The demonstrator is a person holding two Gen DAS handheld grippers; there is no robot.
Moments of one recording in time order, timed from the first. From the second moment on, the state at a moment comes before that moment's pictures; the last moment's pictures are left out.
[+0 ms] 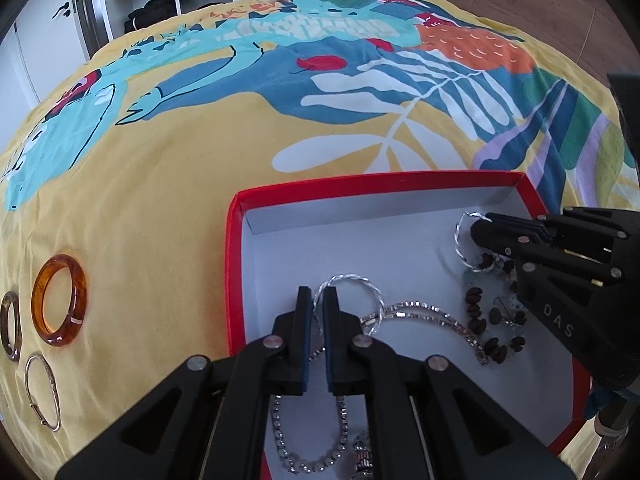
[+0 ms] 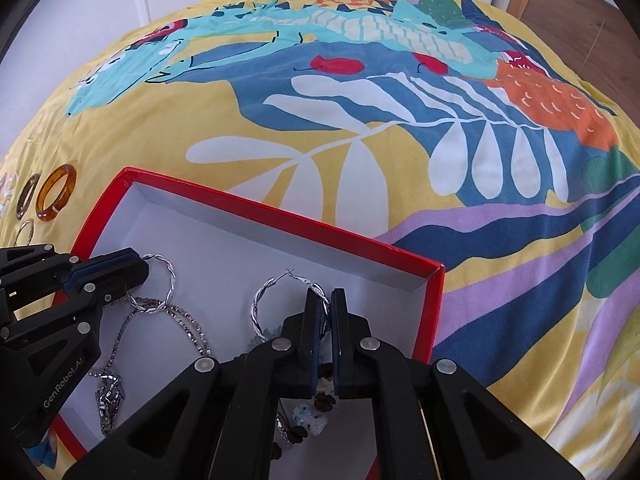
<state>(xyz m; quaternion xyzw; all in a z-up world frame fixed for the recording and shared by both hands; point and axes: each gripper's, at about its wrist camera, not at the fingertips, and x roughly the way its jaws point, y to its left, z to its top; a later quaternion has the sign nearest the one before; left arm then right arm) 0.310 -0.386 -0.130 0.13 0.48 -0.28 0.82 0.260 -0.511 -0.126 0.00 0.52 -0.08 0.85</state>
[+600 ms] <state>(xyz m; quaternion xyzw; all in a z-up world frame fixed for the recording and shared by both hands) 0.253 -0.341 0.001 0.11 0.41 -0.30 0.85 0.182 -0.495 -0.005 0.02 0.43 -0.11 0.90</state>
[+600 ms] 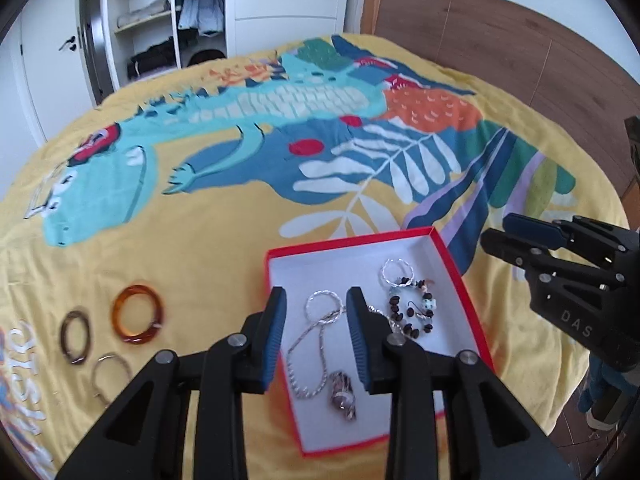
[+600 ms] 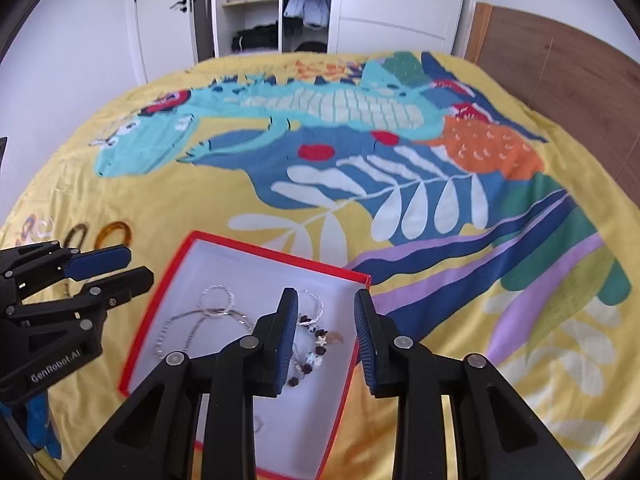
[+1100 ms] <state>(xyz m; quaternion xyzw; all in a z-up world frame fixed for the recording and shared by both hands) 0.164 -0.184 0.138 0.06 0.31 -0.24 0.92 0.078 -0.396 0.123 0.02 0.33 -0.09 0.94</state>
